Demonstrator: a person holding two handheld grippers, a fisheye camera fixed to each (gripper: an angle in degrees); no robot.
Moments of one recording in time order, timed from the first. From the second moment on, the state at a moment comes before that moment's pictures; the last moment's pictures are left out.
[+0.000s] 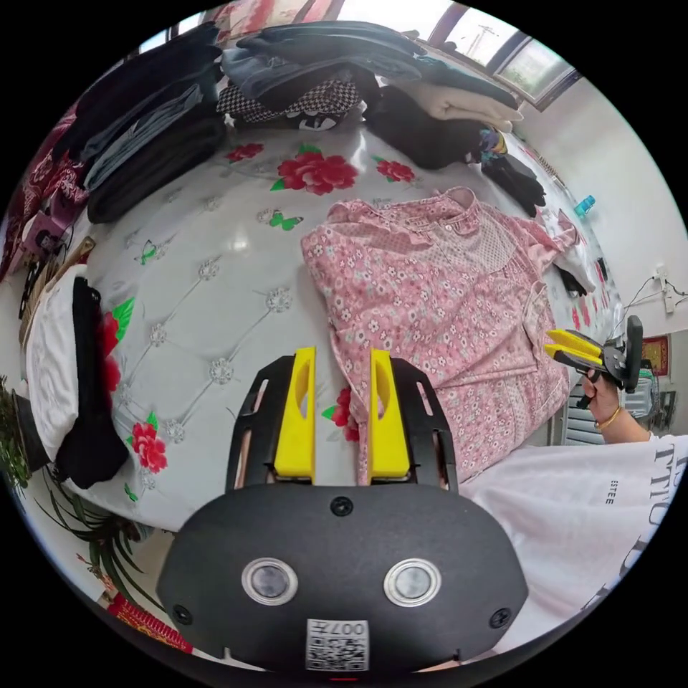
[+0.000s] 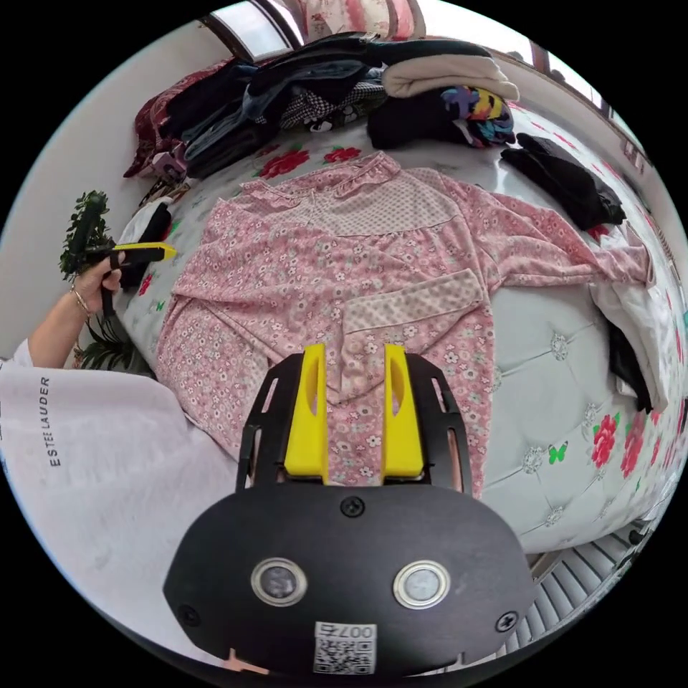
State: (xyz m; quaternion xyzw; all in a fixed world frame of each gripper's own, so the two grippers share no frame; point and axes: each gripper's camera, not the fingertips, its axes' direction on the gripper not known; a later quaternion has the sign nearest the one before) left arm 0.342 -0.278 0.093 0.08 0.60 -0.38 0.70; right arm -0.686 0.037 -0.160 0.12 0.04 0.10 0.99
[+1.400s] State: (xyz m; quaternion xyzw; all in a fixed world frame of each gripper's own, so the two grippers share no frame) left arm 0.315 -0.266 0.079 0.00 0.58 -0.35 0.74; right arm -0.719 0.077 -0.142 0.15 0.02 0.27 0.95
